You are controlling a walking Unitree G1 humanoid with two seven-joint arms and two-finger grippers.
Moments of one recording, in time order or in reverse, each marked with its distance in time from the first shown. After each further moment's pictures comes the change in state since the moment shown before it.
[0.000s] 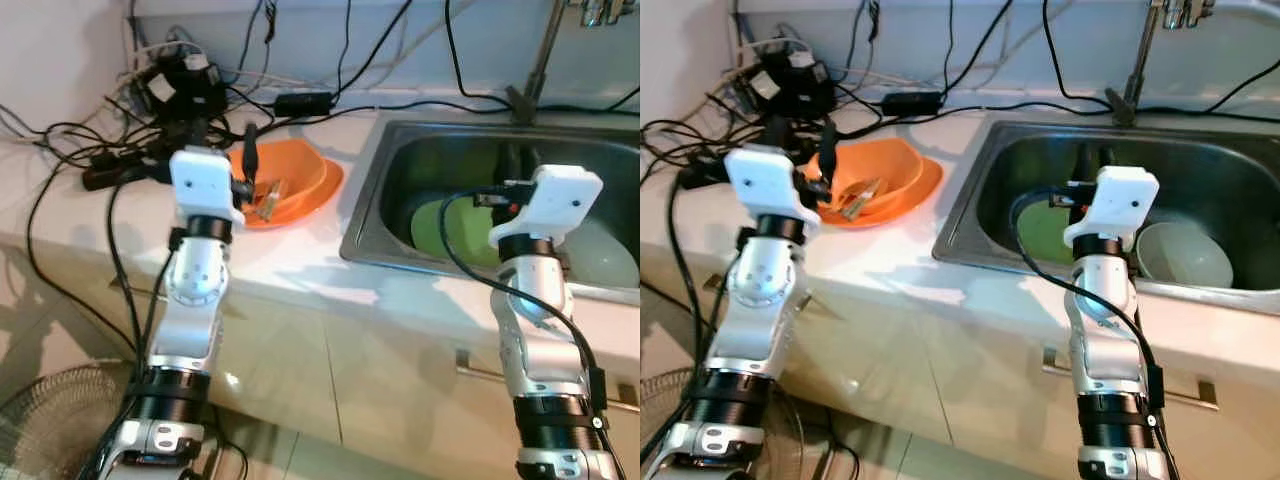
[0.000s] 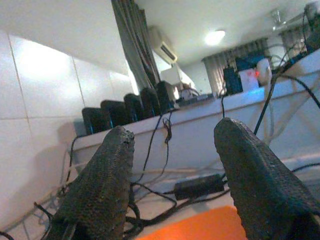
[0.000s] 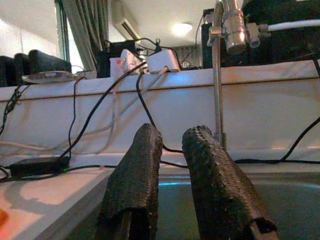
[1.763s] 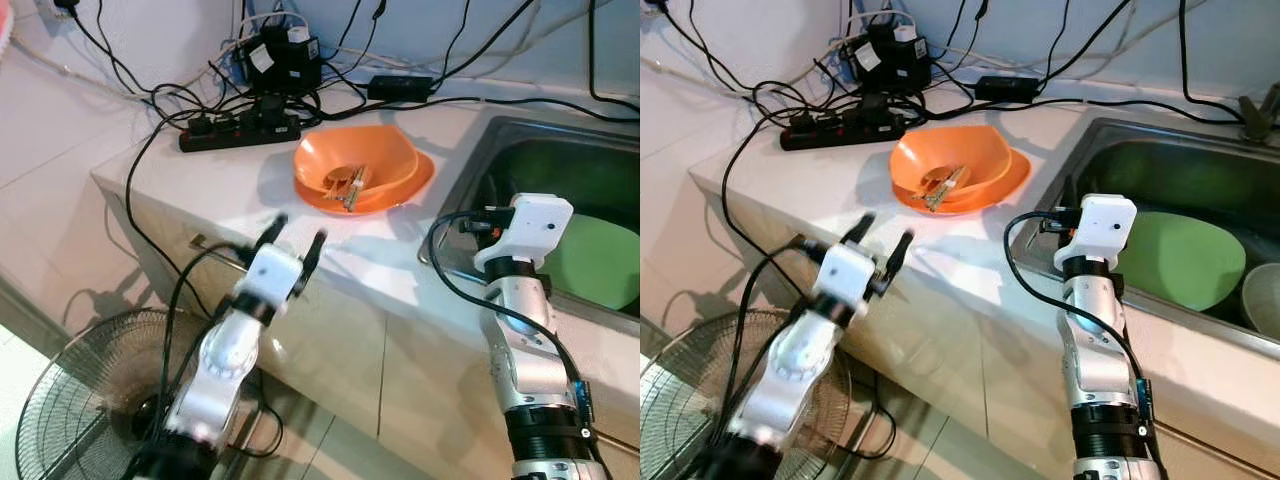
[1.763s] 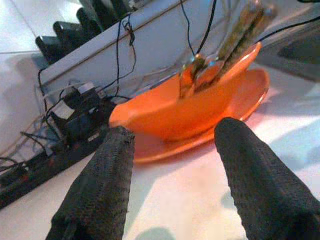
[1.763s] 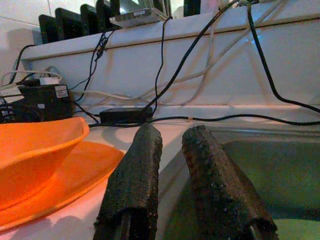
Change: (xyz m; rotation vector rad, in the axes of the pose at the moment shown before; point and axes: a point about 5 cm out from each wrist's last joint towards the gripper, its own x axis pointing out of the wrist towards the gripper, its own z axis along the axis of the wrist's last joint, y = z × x) left arm -0.073 -0.053 -0.051 0.059 0.185 -0.412; right arm -0.016 0.004 -0.031 0.010 0.117 0.021
